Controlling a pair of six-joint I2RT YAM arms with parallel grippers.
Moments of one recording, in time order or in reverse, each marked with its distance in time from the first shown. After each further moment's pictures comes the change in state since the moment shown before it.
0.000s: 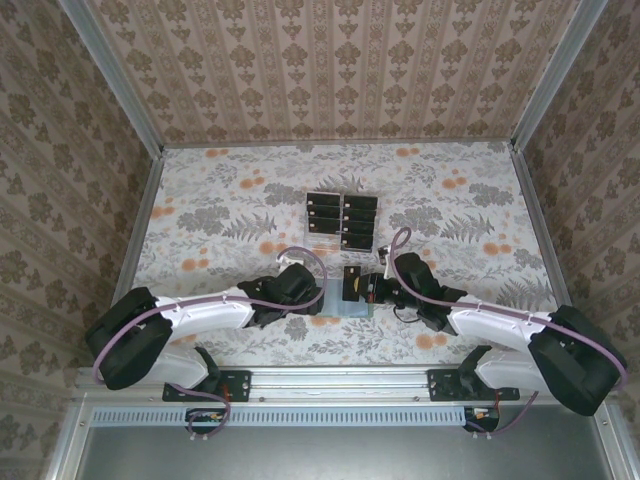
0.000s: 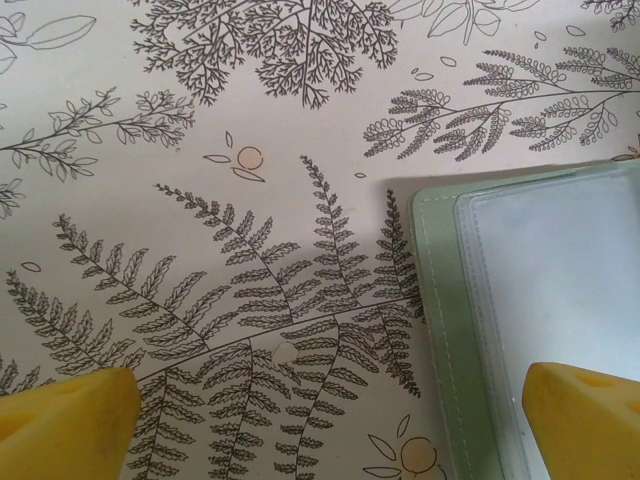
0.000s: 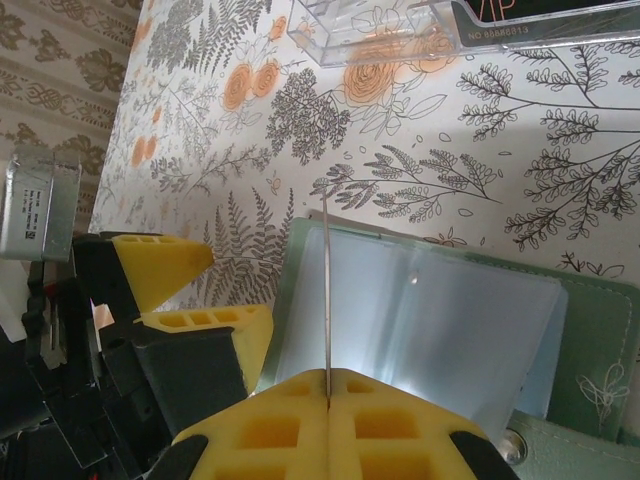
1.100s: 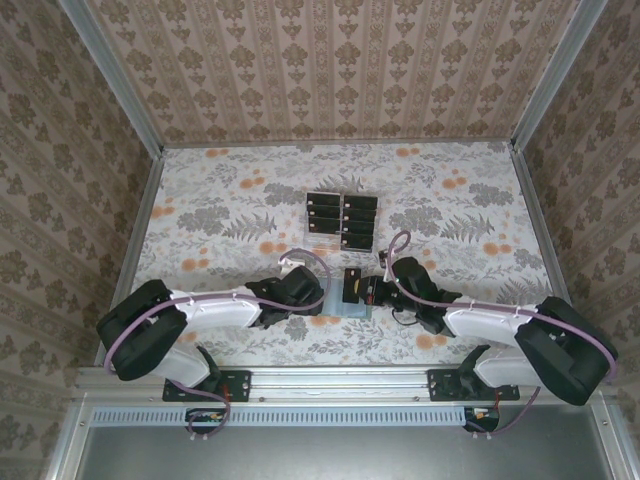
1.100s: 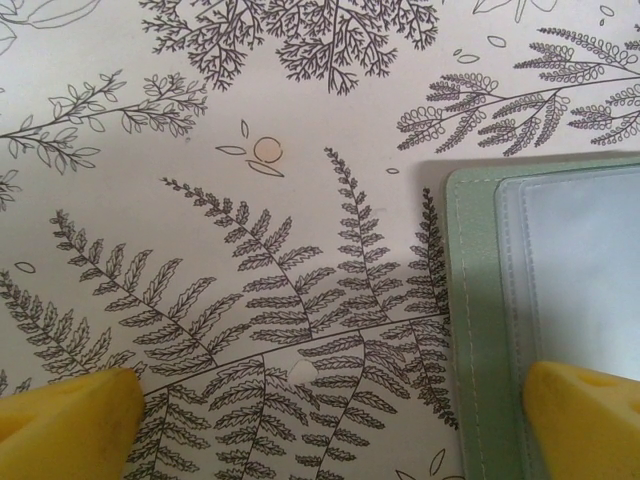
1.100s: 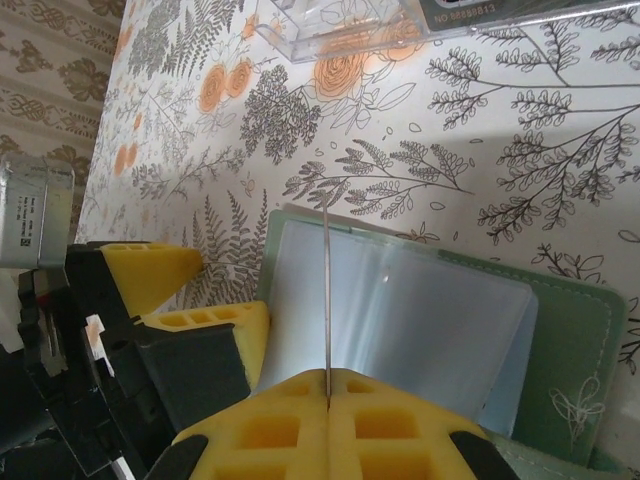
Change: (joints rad) left arm -0.012 0.078 0.001 0.031 -0.052 -0.021; right arm 0.008 0.070 -0.046 0.116 0.025 0.034
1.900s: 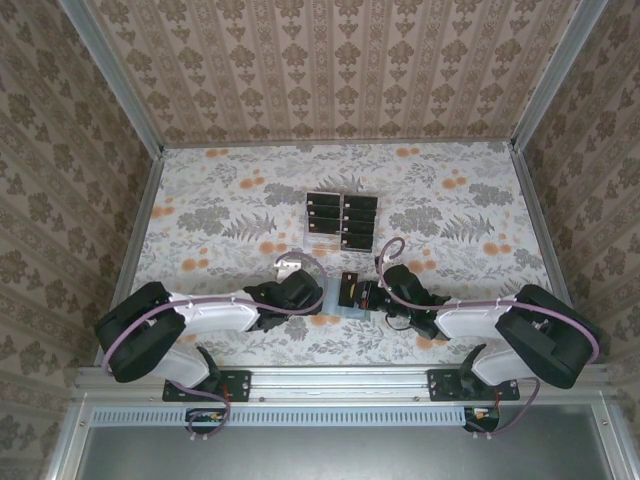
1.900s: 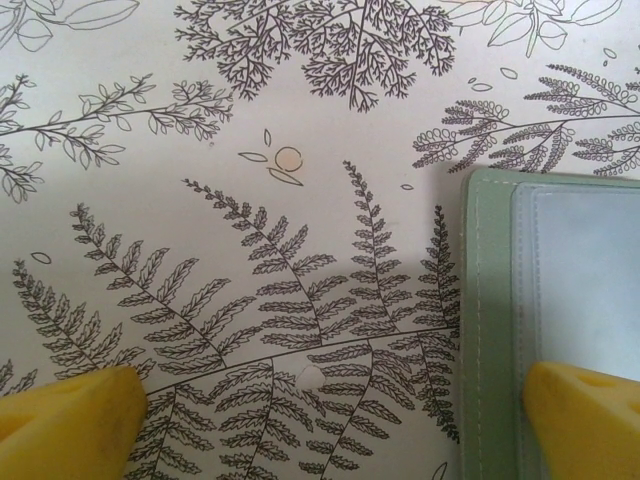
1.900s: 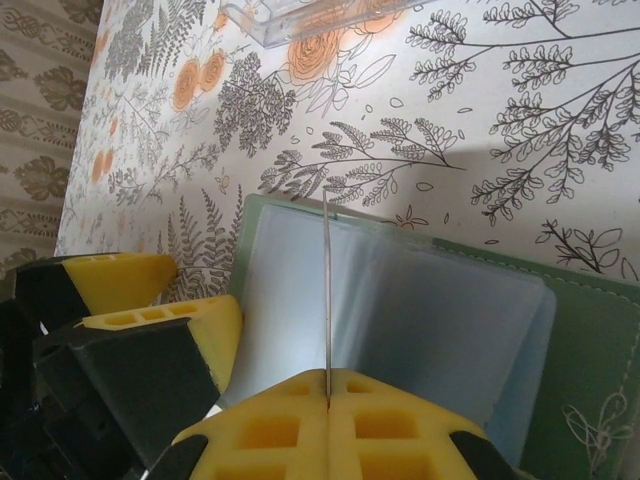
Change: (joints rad) left arm -0.013 -0.017 -0.043 0.061 -0.042 -0.068; right arm 0.069 0.108 -0.023 0.132 0.097 0.069
